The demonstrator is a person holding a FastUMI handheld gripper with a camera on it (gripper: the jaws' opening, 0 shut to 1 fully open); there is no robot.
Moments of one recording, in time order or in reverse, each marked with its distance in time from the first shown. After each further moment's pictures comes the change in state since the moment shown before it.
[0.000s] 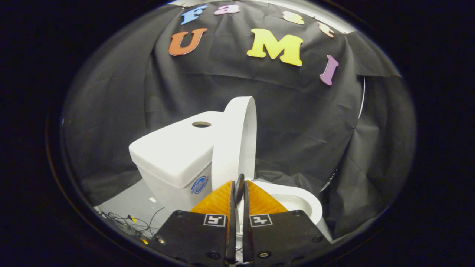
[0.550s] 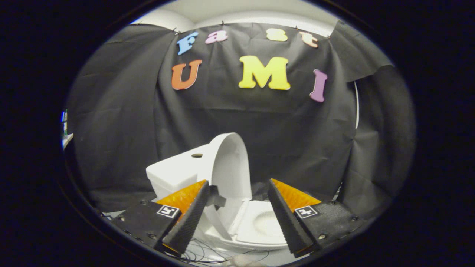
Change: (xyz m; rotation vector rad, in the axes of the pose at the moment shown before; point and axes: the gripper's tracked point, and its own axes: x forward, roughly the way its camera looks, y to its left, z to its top) arm -0.072 -0.066 0.045 0.079 -0.291 0.089
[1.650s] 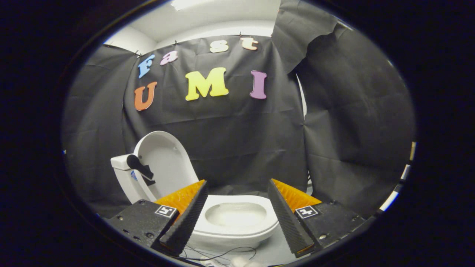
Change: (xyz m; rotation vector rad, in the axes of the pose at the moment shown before) arm -0.076 0.069 0.016 0.190 -0.111 -0.166
